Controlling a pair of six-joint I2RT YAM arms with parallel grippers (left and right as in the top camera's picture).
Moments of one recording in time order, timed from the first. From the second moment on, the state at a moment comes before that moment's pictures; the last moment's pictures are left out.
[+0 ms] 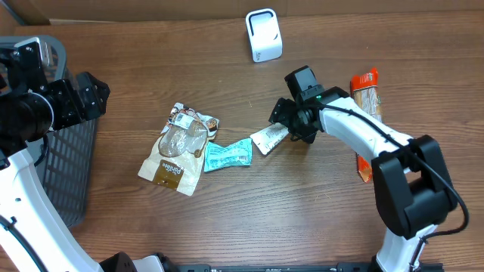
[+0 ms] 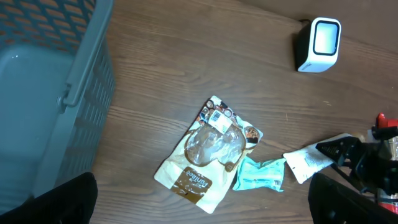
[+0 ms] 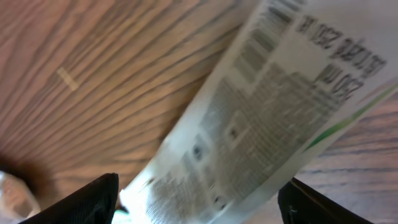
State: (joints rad) left arm 0.45 1.50 2.10 -1.56 0.32 0.06; right arm 0.44 1.96 1.33 -0.62 -0.15 0.90
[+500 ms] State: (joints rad) left arm 0.45 1.50 2.10 -1.56 0.32 0.06; right arm 0.43 2.01 1.33 -0.64 -0.25 0.49
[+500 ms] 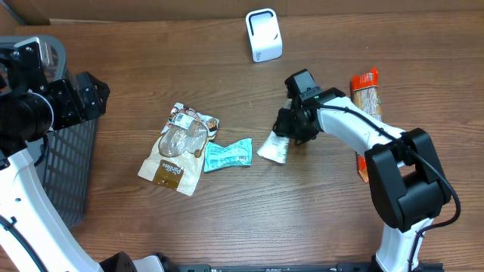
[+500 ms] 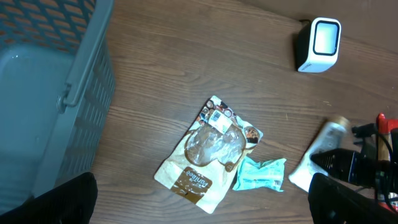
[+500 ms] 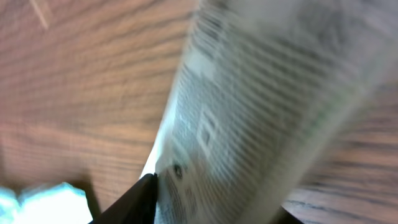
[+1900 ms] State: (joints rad) left arm 0.45 1.50 2.10 -1.56 0.32 0.06; right arm 0.30 2.00 1.16 -0.44 -0.71 0.41
